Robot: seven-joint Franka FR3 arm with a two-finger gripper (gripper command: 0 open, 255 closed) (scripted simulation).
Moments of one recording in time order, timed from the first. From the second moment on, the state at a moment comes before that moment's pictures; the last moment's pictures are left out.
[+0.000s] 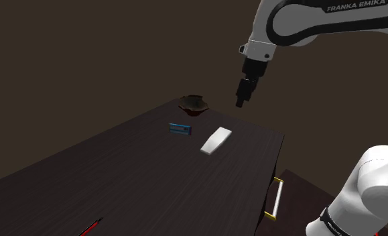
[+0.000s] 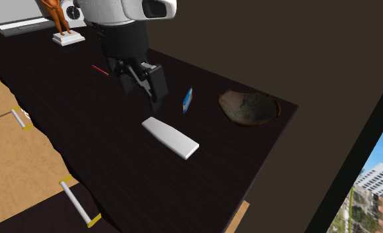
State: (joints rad) arm 0.07 -0.47 0.04 -2.23 0.08 1.82 -0.17
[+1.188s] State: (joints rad) arm 0.16 0.24 0.13 -1.75 -0.07 1.95 -0.32
